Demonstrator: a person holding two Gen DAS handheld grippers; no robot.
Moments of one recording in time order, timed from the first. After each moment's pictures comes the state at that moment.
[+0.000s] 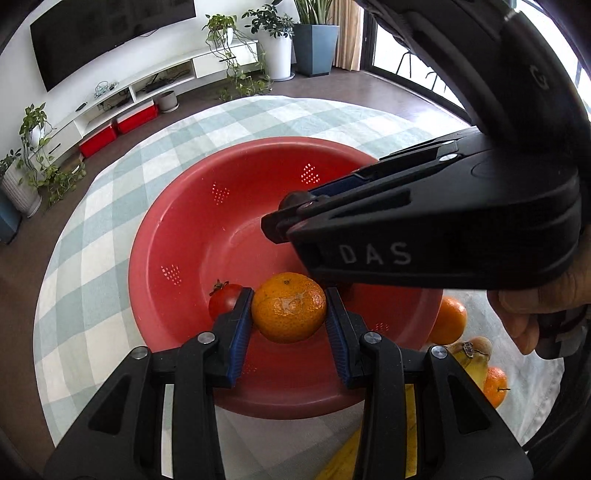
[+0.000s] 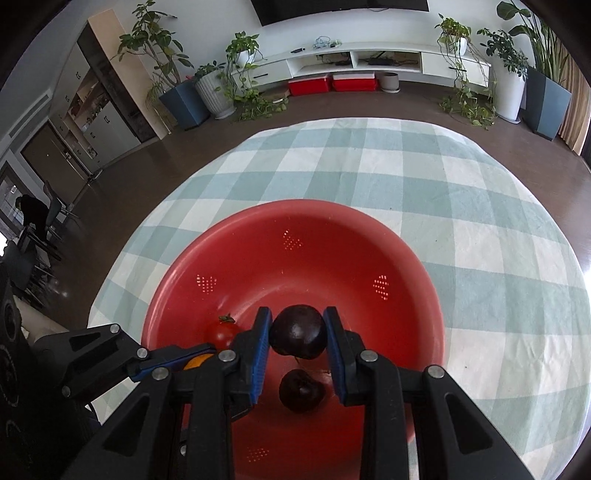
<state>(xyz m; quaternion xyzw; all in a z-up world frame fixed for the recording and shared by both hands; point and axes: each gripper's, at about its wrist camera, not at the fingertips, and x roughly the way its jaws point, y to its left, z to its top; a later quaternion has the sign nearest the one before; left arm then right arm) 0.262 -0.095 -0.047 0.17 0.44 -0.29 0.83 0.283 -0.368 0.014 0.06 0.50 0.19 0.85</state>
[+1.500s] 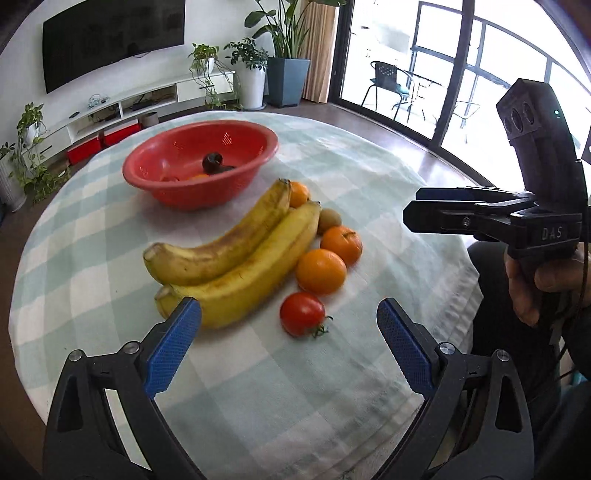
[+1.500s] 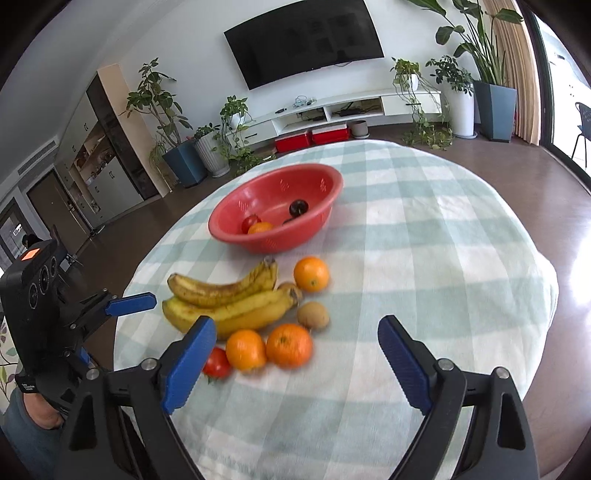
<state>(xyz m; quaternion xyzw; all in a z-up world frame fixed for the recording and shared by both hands) 0.058 -0.047 -0.051 0.12 0.39 -0.35 0.85 0.035 -0.437 0.034 0.12 0.39 0.15 0.90</state>
